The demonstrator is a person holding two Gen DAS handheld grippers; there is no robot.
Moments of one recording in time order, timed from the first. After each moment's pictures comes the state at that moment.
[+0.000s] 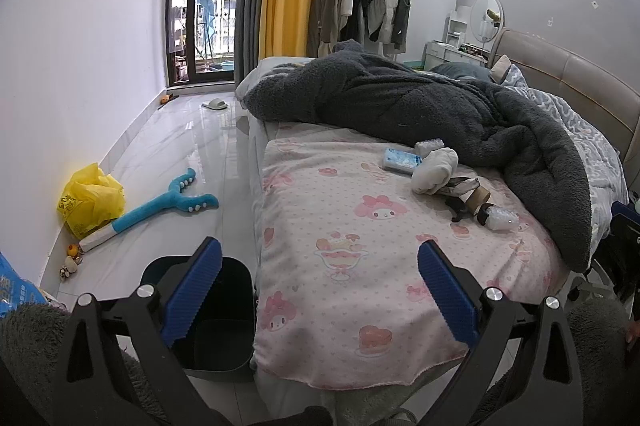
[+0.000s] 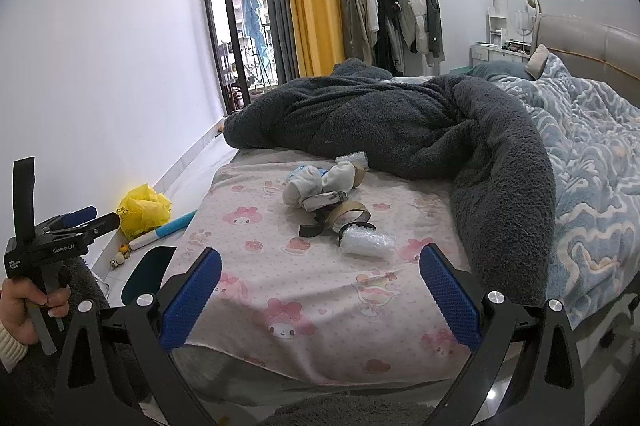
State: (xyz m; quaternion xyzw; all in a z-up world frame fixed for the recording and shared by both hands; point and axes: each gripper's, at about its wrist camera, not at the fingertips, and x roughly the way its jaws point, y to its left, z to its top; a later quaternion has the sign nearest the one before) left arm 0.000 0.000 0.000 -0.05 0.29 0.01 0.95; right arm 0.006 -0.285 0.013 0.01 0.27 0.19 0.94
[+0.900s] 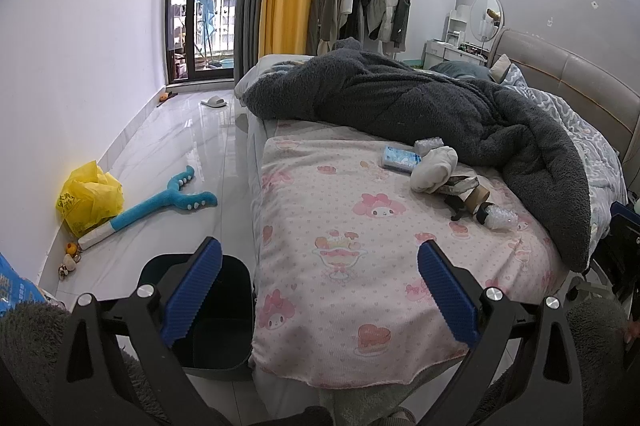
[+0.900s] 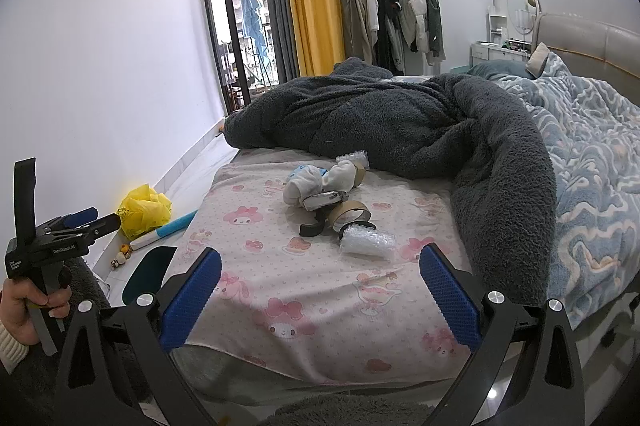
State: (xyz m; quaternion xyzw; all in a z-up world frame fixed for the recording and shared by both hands) left arm 0.000 0.000 0.000 -0.05 0.30 0.01 0.95; right arm 0.007 -0.285 0.012 0.01 0.27 0.19 0.94
